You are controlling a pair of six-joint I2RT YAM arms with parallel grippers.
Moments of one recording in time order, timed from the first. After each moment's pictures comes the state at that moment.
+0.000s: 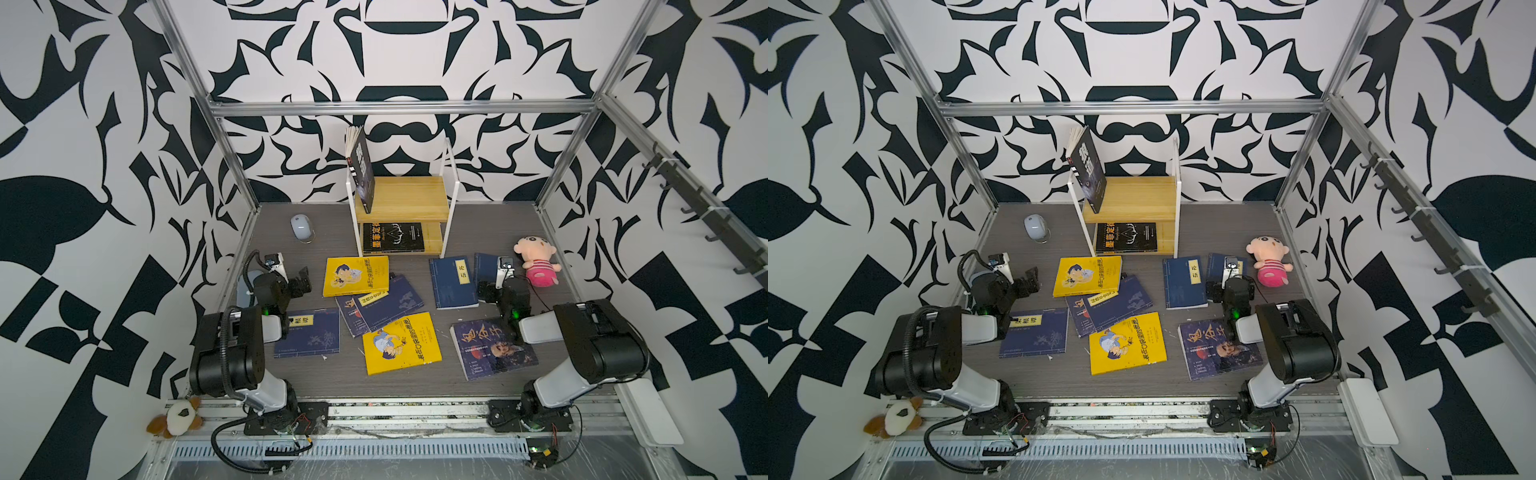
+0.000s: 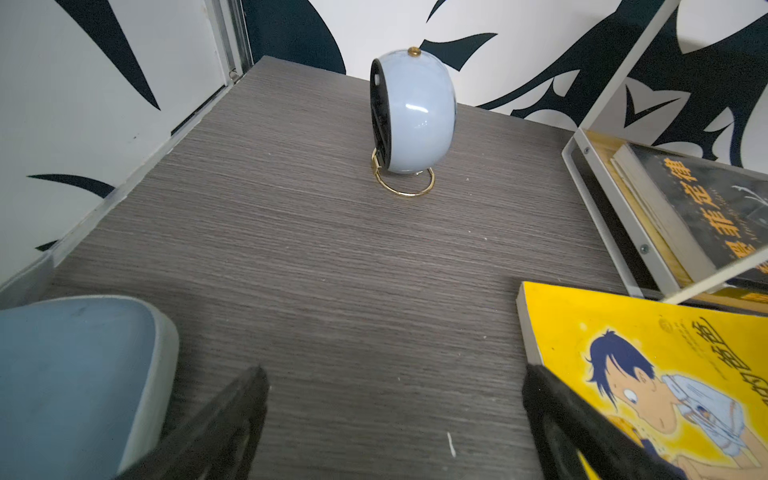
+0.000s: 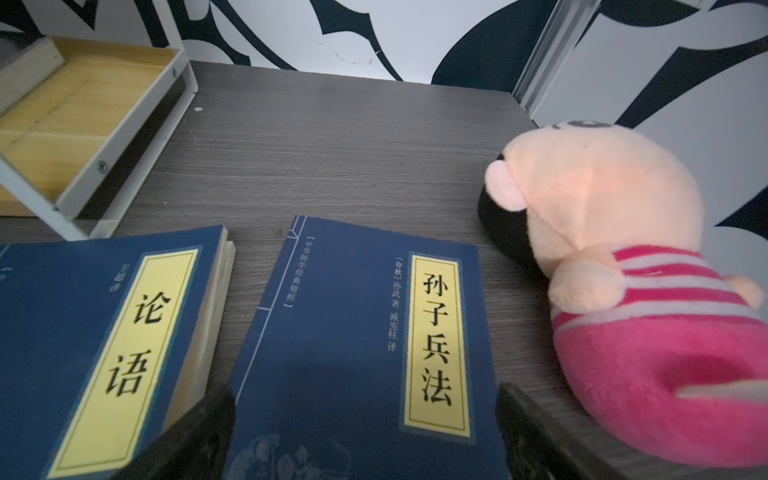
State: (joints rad) left arm 0.16 1.51 0.38 0.74 0.18 -0.13; right arm 0.11 1.56 0.31 0.84 0.25 0.00
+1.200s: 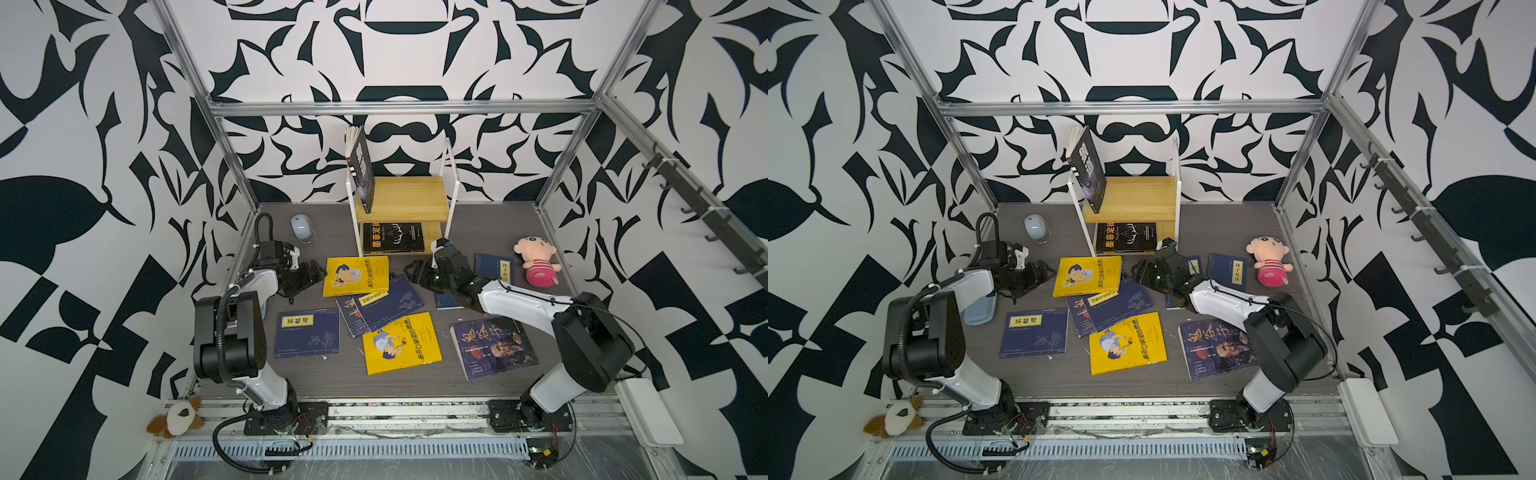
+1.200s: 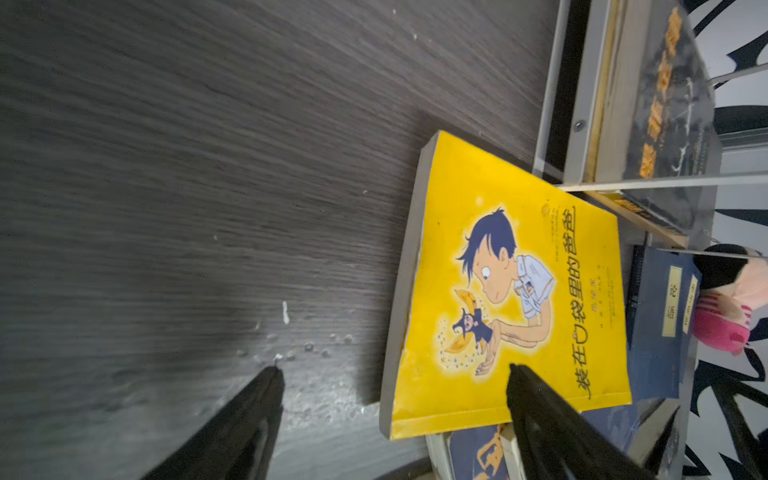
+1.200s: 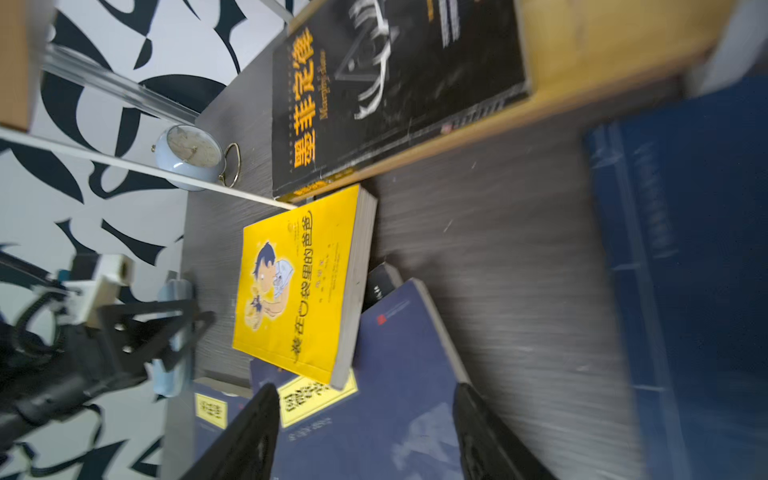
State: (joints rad) left arm 0.11 1.65 0.91 -0.34 0.51 -0.33; right arm 0.63 1.63 0.92 0.08 -0.10 0.95
